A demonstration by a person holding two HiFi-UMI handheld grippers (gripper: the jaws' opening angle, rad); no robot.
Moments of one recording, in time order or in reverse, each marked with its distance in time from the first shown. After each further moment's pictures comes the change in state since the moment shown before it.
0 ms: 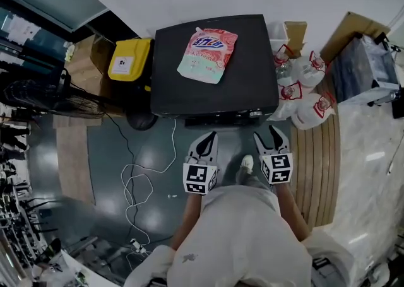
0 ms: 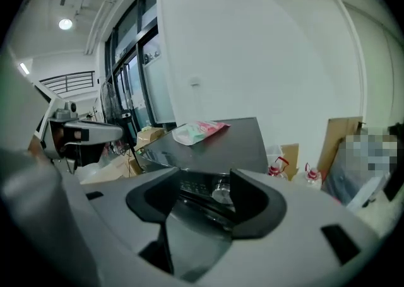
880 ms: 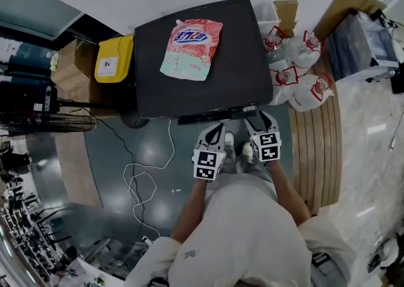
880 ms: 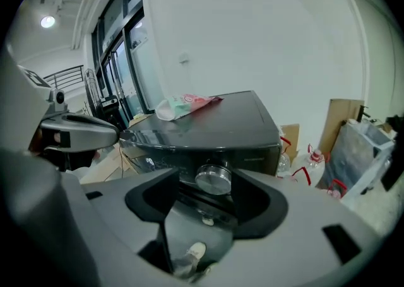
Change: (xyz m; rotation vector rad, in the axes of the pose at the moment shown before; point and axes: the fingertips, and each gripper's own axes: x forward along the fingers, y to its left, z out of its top) left arm 0.089 -0.015 -0.071 0.044 0.163 -0.131; right arm 0.091 -0.028 -0.065 0.046 0.146 -0.022
